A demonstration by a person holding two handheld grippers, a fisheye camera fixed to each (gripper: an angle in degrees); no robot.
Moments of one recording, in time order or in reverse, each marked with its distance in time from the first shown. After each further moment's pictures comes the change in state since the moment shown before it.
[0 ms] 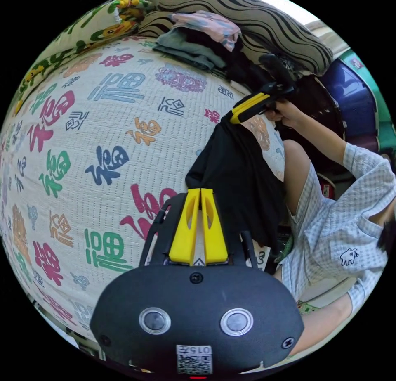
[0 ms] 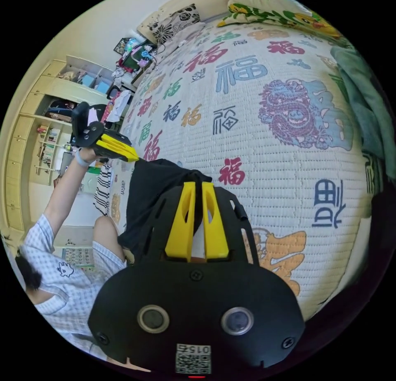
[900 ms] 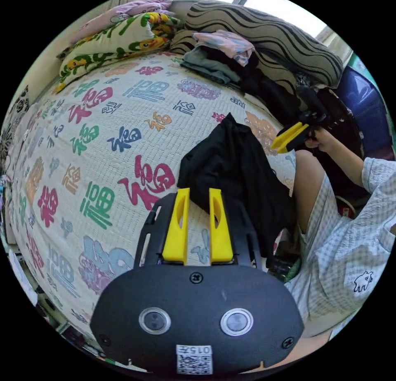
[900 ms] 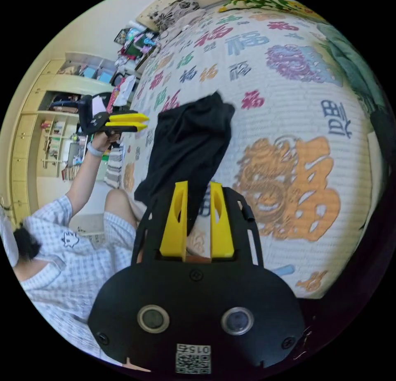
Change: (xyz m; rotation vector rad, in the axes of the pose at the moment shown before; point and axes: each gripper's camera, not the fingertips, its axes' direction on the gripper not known) left arm -0.003 0.122 0.009 0.185 -0.195 -0.157; right arm -0.019 0.141 -0.020 -0.117 -0.059 0.002
